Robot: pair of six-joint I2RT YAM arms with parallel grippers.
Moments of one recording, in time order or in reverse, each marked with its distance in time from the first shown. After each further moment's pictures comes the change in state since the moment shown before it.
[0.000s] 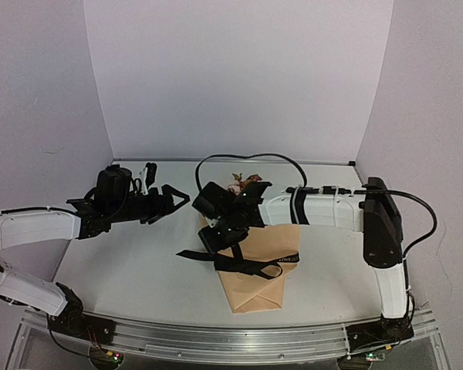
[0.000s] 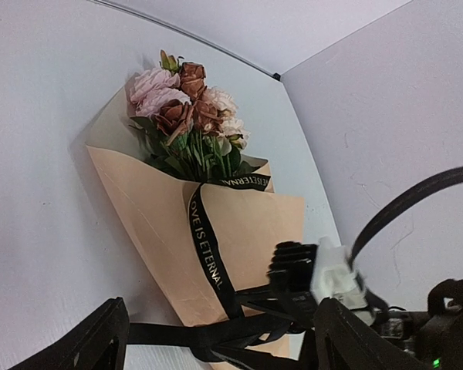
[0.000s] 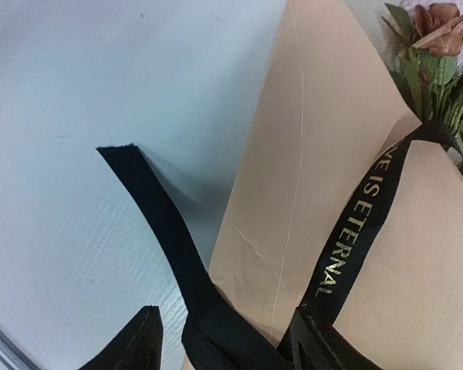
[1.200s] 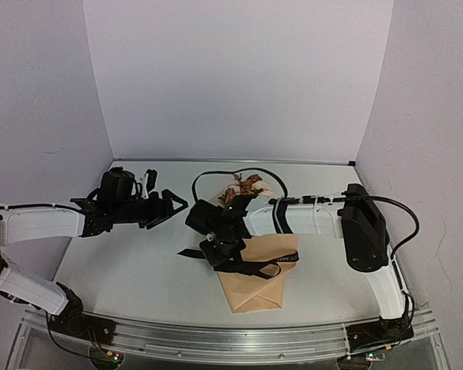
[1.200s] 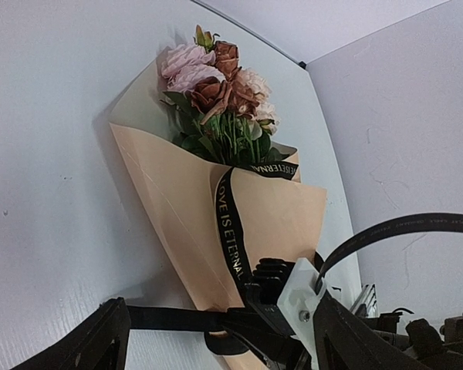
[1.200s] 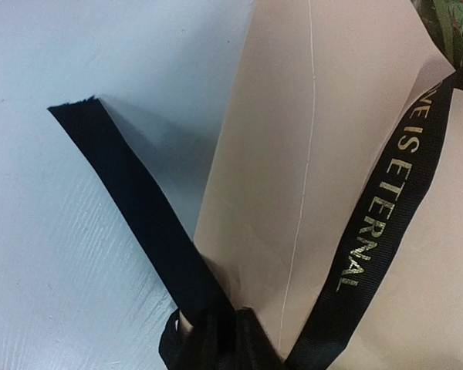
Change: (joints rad) left arm 0.033 0.049 0.001 -0.044 0.027 -0.014; right arm 0.033 0.107 0.042 -0.072 0.040 0.061
